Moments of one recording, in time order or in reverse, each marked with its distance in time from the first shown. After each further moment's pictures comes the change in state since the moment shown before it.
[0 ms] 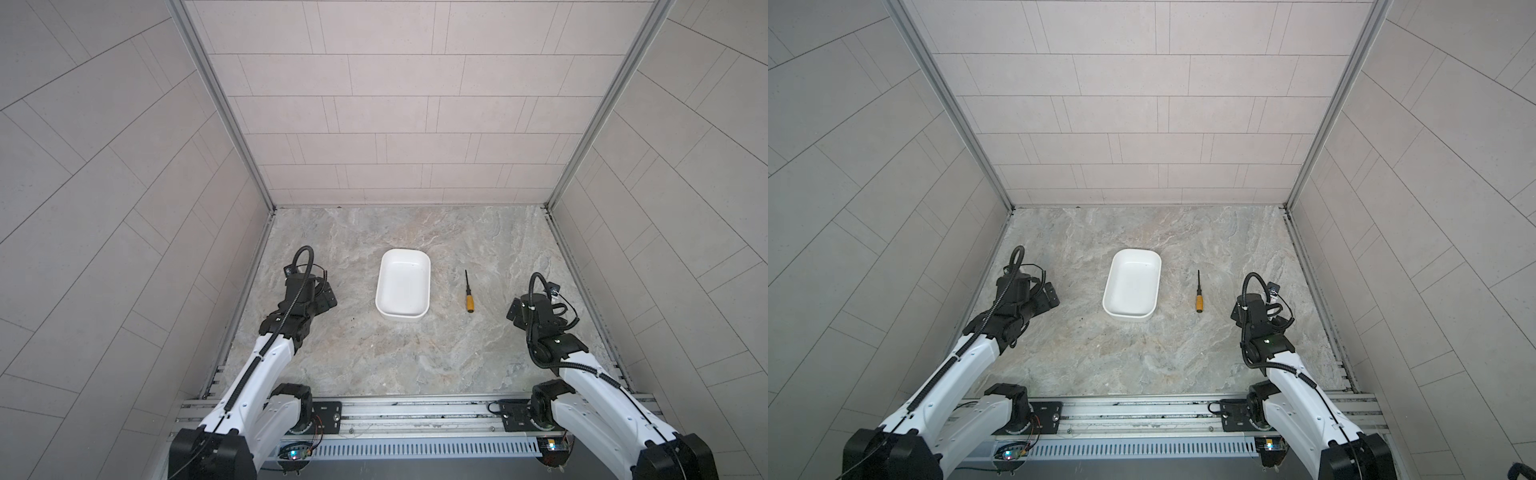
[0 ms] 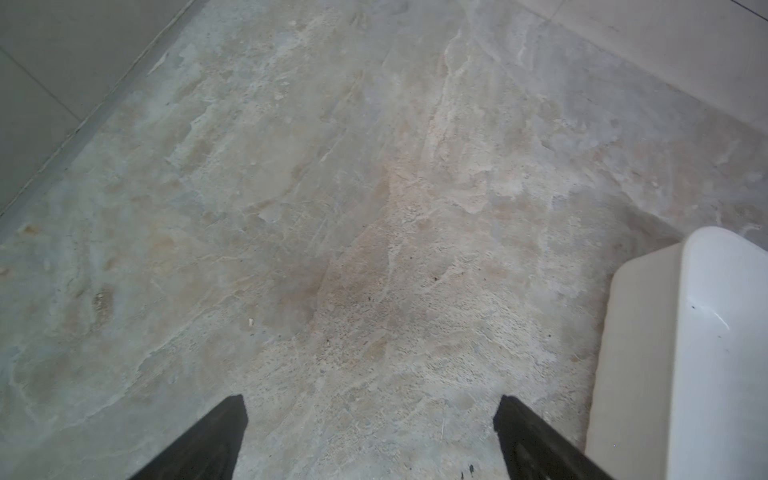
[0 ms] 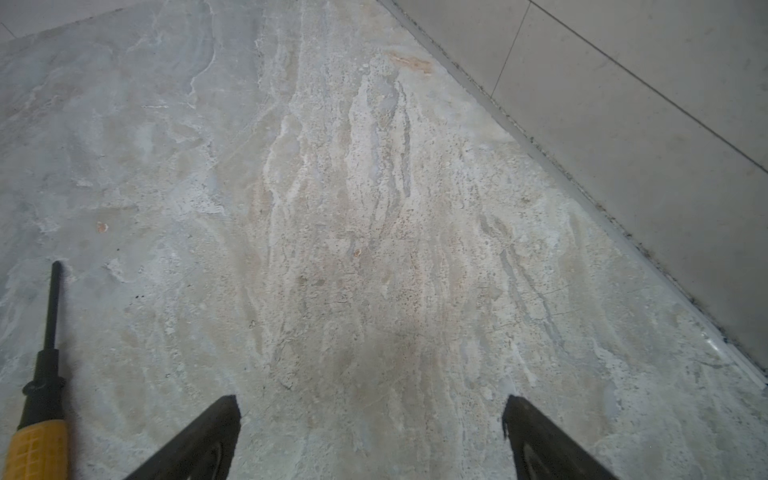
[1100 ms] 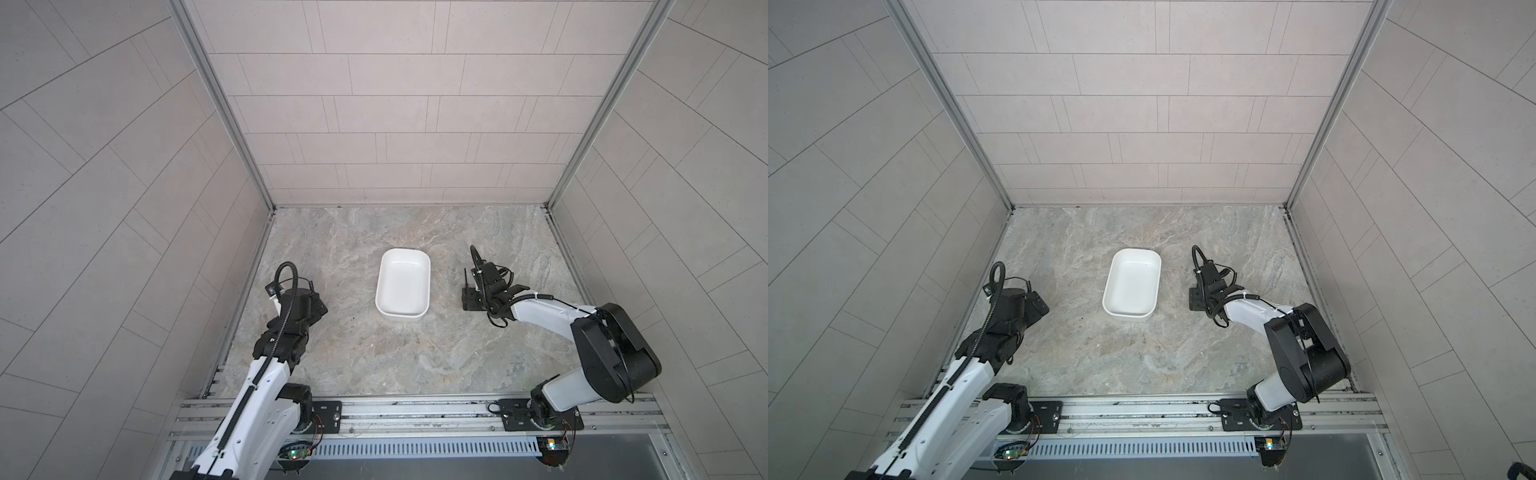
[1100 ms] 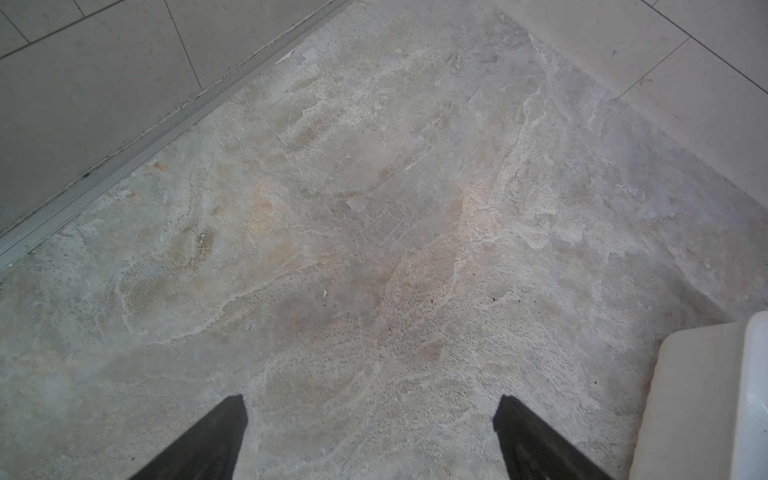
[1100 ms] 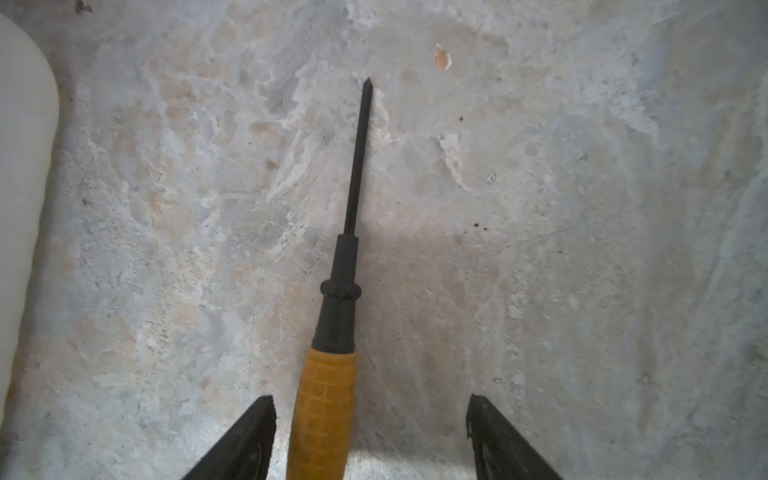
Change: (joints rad) left arm 0.006 -0.196 -0.106 -0.064 -0.135 -0.162; right arm 0.194 0.690 0.383 0.059 -0.389 -0.140
